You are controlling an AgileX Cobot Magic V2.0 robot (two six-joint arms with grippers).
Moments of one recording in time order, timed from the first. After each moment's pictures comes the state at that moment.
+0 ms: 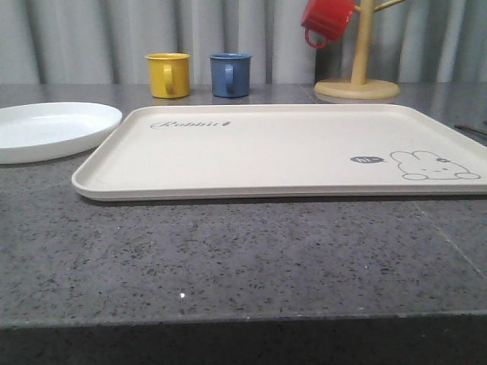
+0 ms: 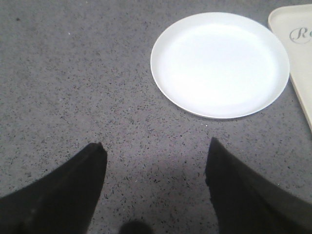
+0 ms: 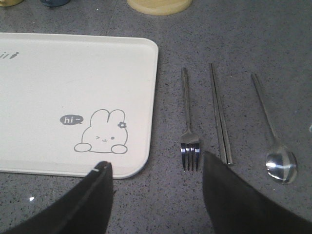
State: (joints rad) left arm -0.02 0.82 -0.91 0.05 0.88 0.02; right arm 0.03 0.53 -0.66 0.04 0.66 0.00
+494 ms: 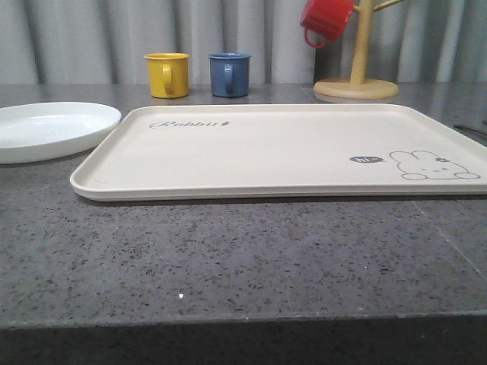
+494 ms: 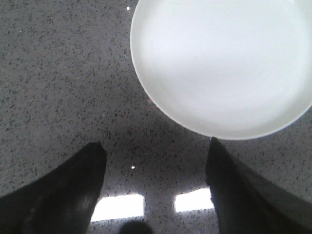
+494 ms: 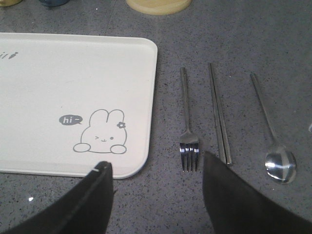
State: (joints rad) left arm 0.07 1.30 -1.15 -0.11 0.95 0.16; right arm 0.03 0.53 -0.66 0.04 0.66 0.00
